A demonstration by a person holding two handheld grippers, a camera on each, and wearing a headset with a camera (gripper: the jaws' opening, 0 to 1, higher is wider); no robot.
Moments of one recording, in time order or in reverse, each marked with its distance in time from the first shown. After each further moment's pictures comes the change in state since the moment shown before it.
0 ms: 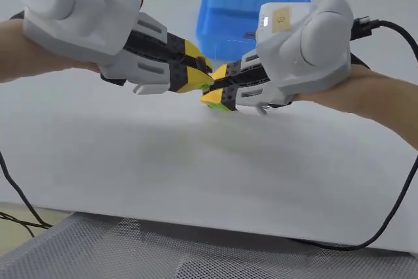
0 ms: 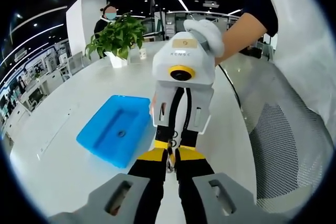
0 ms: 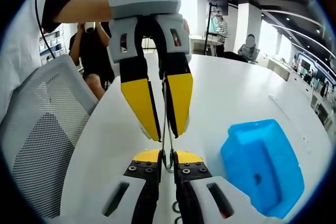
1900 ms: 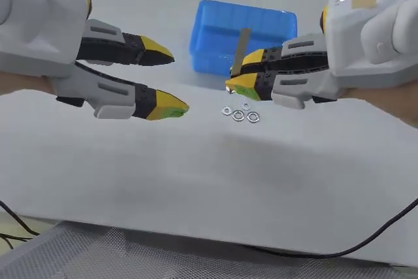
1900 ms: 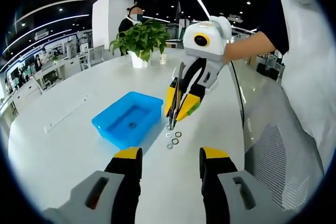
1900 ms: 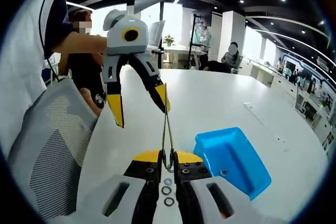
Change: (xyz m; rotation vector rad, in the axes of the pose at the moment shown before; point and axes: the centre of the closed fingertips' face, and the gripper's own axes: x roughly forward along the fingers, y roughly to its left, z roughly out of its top) left arm -0.038 -0.004 0.003 -0.178 -0.069 0.116; right arm -0.074 -0.018 0.033 0.032 -0.080 -0.123
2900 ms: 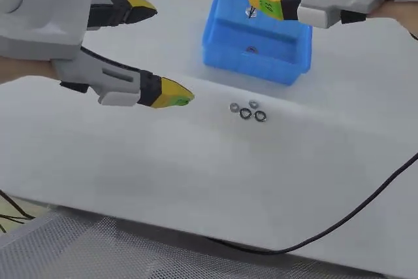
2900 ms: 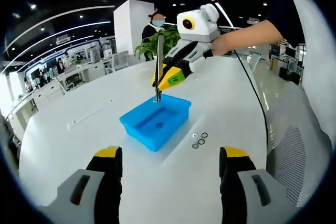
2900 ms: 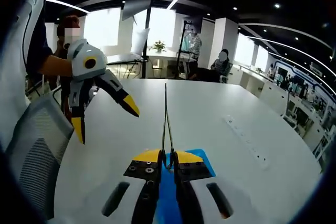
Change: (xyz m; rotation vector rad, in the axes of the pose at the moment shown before) left arm -0.012 0.039 -0.011 -0.018 -0.057 0.218; right arm 0.011 -0.091 0.028 -0.015 -0.036 -0.081
